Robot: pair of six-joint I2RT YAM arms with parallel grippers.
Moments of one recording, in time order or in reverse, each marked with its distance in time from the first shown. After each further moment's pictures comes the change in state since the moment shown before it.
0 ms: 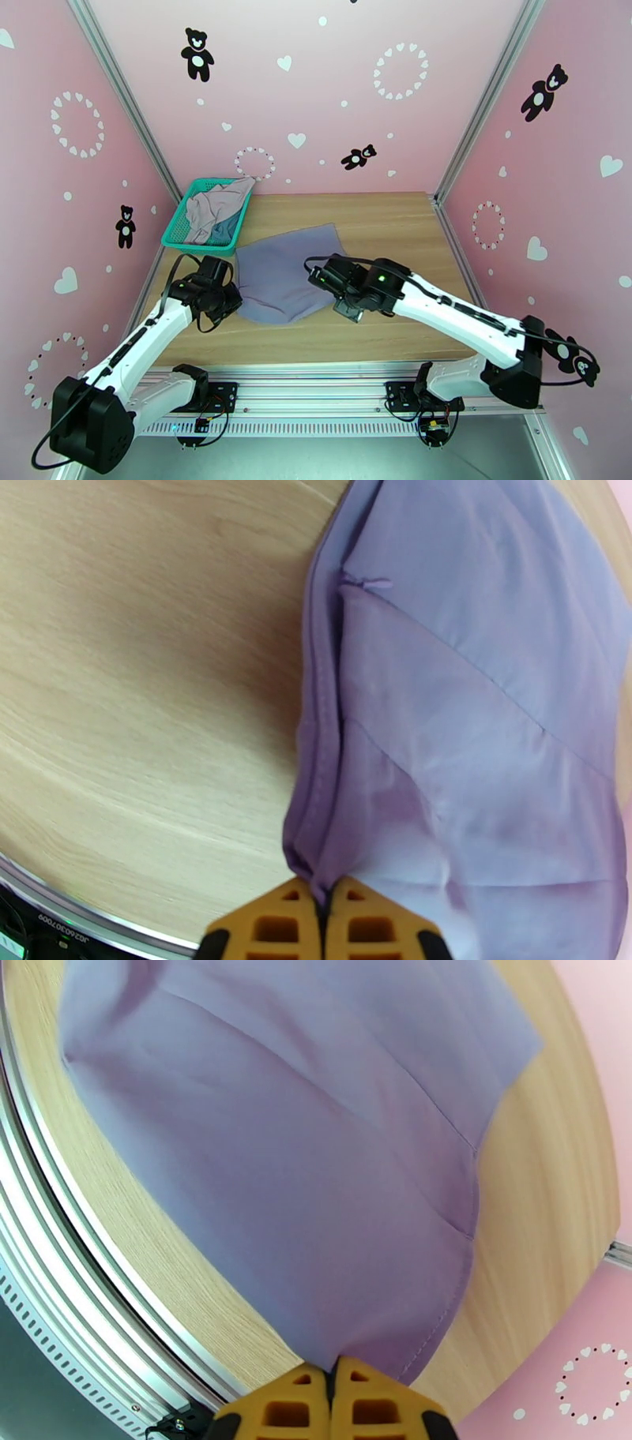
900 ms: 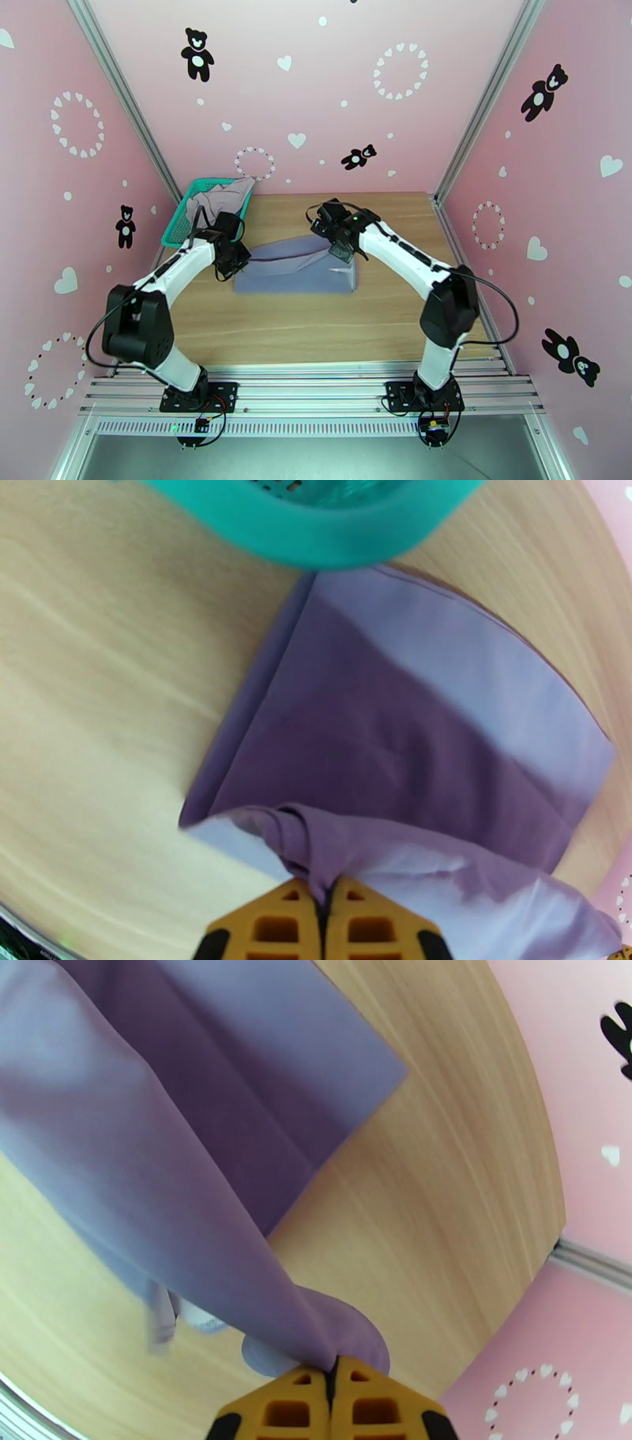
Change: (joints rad) left arm 0.086 0.622 0.496 0.044 -0.077 0.044; right arm -0.406 0.557 0.386 0.229 0.058 -0.339
